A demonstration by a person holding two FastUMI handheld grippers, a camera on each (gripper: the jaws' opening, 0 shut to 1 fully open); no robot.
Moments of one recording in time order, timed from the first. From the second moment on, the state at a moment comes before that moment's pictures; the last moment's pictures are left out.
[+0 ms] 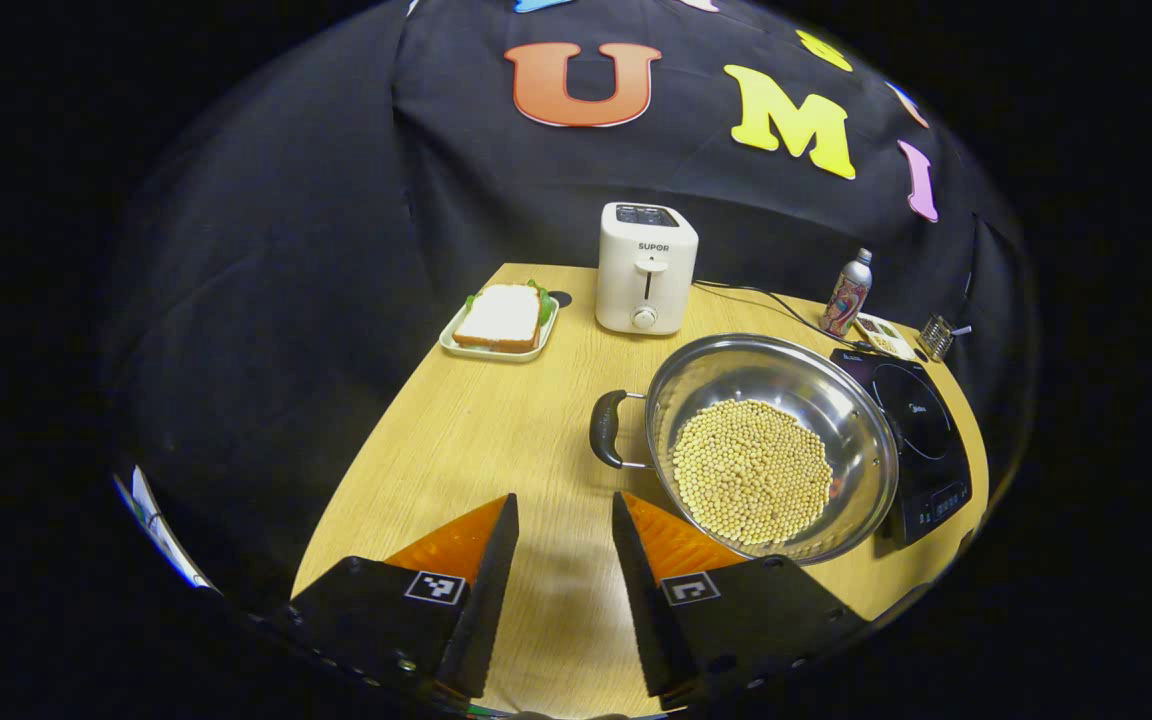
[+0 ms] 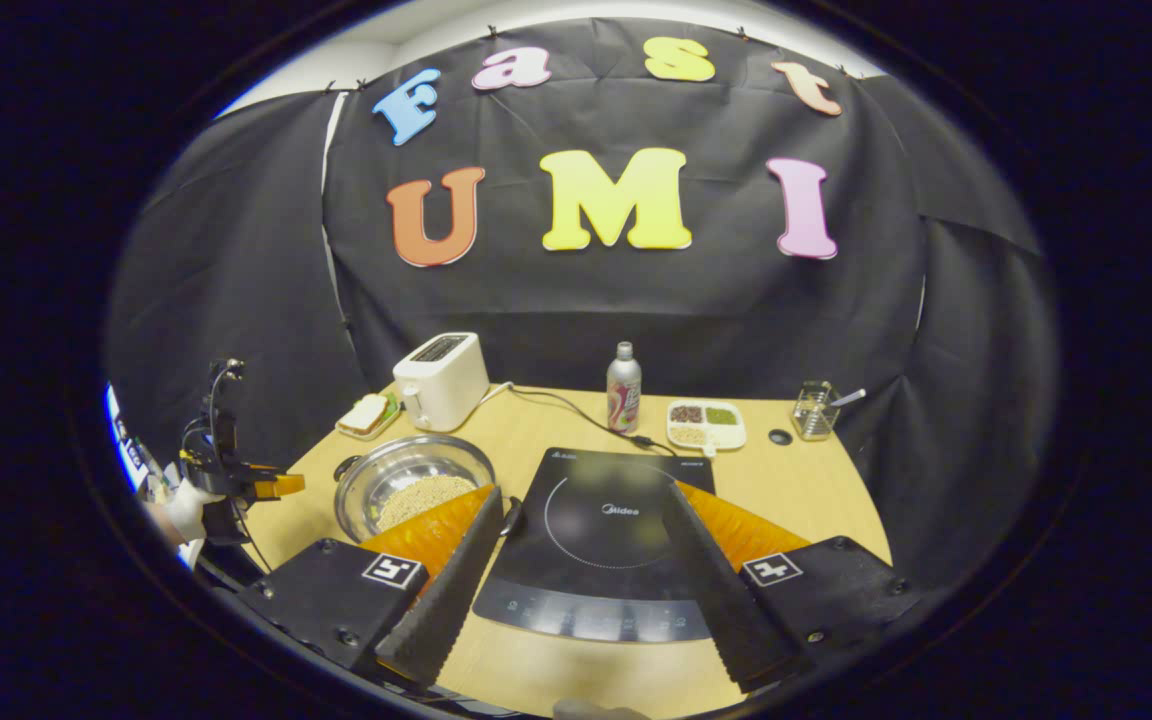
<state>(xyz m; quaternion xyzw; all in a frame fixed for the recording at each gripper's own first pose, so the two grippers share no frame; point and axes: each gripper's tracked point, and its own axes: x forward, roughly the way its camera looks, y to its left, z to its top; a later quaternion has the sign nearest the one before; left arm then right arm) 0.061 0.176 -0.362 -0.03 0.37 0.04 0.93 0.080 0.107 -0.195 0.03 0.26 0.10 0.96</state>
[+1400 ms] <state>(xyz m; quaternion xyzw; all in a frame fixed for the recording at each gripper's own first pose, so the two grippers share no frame) 0.155 0.141 -0.408 0.00 0.42 -0.04 0.91 0.179 0.255 -0.390 0.10 0.51 0.17 0.83</state>
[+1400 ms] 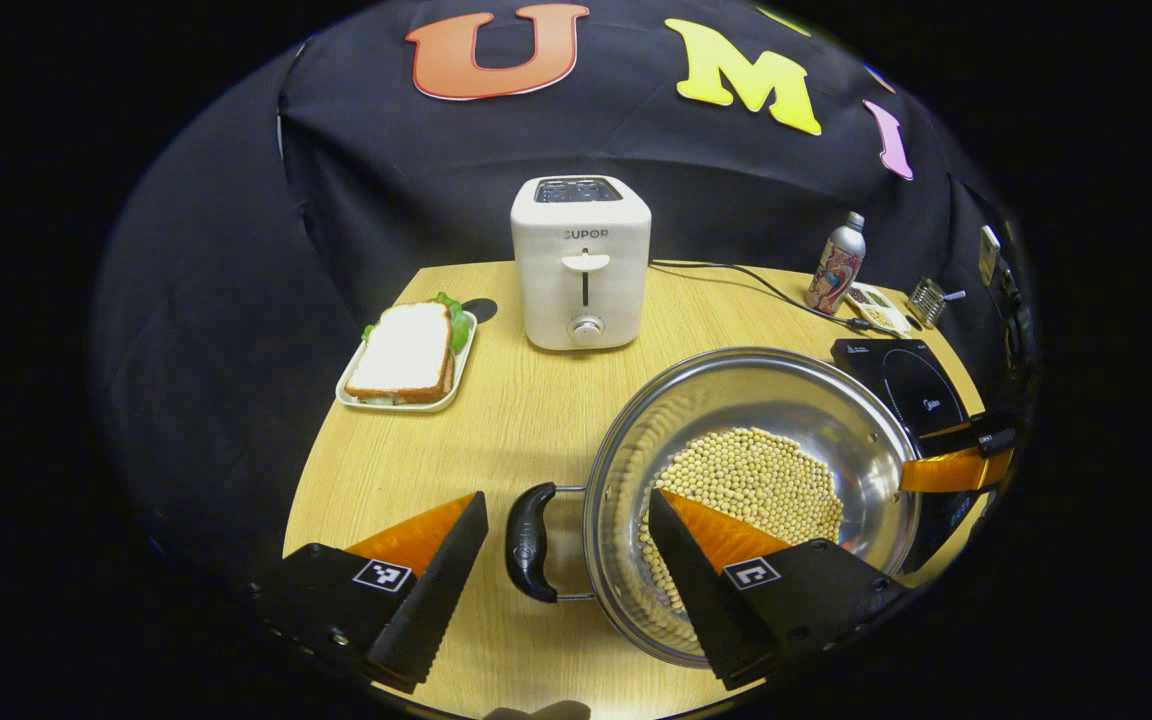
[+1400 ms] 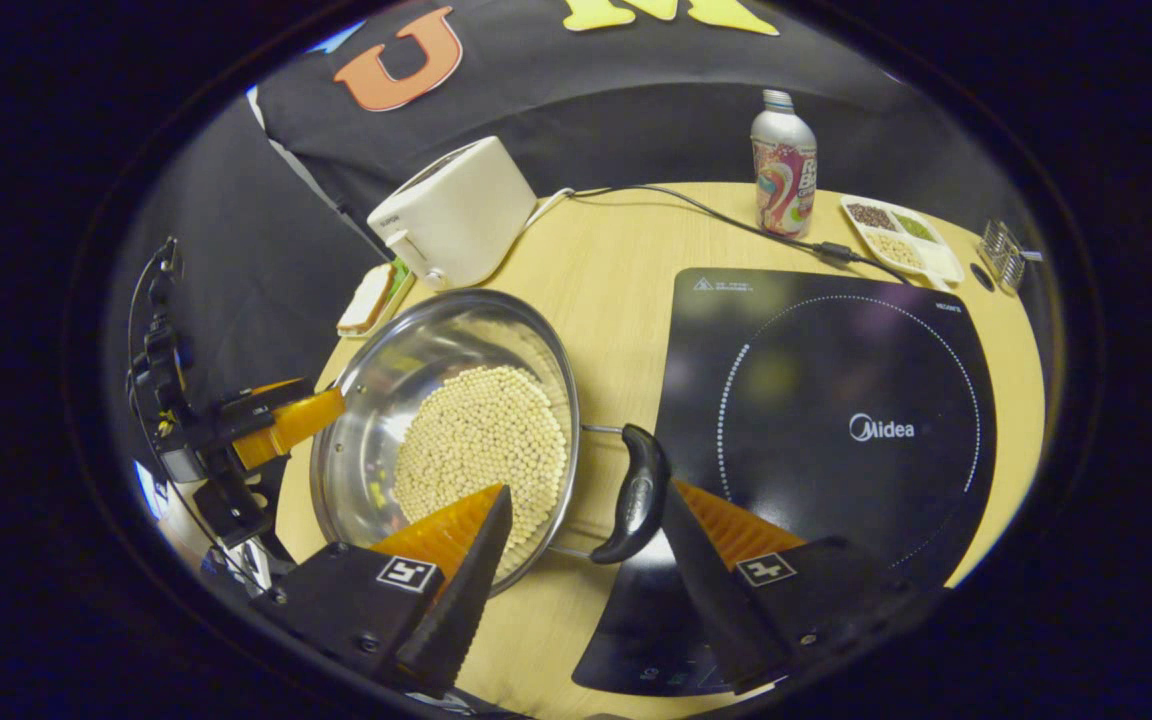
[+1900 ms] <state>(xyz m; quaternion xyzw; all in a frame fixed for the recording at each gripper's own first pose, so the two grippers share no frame) 0.158 0.149 -0.428 0.01 0.45 -0.02 0.89 0.185 0.284 -0.403 0.11 0.54 0.17 0.82</state>
